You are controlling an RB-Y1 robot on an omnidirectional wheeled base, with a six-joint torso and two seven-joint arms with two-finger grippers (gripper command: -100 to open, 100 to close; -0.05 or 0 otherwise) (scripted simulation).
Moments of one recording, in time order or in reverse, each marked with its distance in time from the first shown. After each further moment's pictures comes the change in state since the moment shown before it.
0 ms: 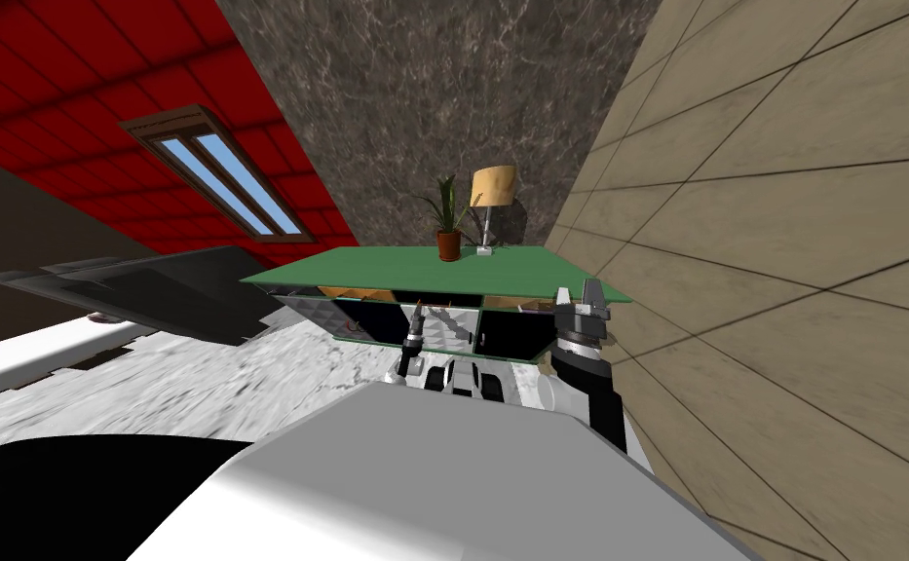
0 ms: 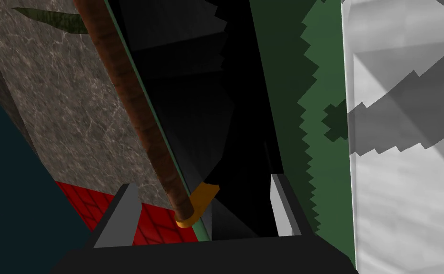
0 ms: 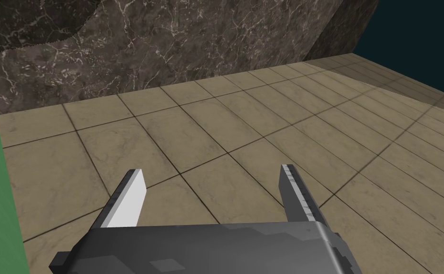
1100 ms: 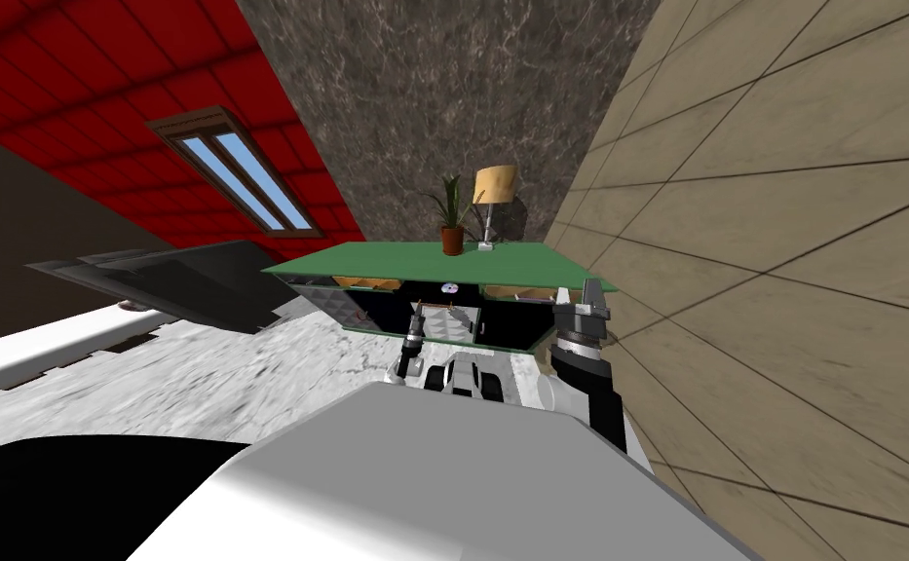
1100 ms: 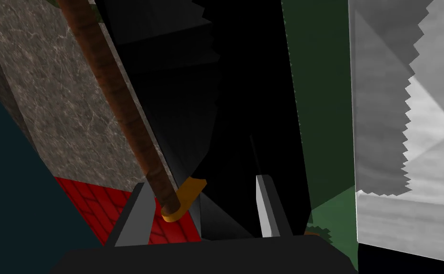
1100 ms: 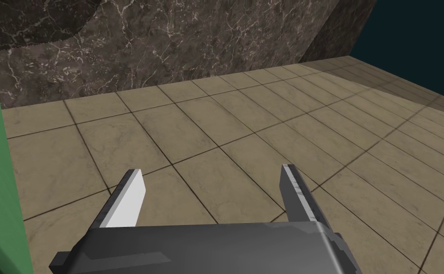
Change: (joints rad) left arm 0.018 0.002 -0.009 -0.030 -0.006 0.019 0.010; right arm -0.001 0.000 0.000 0.000 0.000 0.000 0.000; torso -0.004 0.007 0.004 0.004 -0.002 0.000
